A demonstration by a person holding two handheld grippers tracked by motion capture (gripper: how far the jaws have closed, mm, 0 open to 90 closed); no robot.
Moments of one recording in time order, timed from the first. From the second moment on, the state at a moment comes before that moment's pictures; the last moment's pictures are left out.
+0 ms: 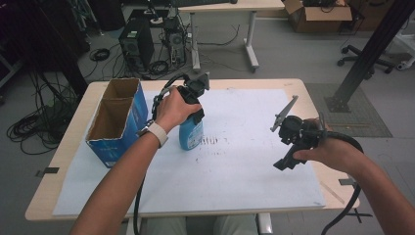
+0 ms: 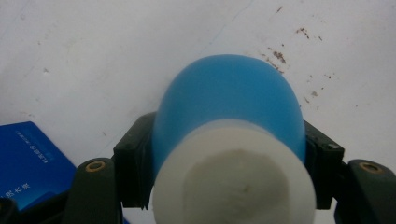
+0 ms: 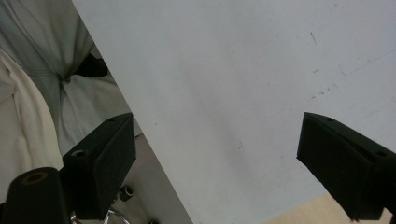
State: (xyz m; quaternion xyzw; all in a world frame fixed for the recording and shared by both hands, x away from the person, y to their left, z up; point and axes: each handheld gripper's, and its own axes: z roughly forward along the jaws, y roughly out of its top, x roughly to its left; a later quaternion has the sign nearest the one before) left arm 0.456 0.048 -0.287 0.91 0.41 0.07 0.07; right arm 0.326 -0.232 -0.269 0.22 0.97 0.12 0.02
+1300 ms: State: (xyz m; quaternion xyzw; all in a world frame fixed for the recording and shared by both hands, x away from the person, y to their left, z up) left arm 0.435 0.068 -0.196 0.88 0.46 0.09 0.10; right arm 0.319 -0.231 -0.263 0.21 0.97 0.14 0.03
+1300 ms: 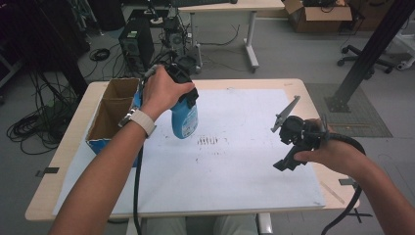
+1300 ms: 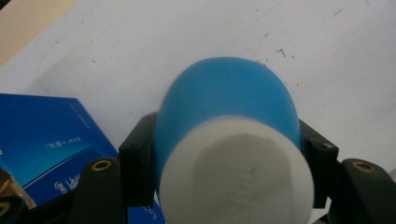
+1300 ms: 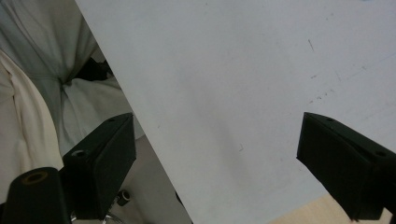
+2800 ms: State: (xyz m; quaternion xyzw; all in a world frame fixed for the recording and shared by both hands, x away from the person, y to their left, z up) left arm 0.414 0.222 -0.090 0.74 0.65 0.14 0.09; right arm 0.322 -0.224 -0.261 0.21 0.97 0.13 0.03
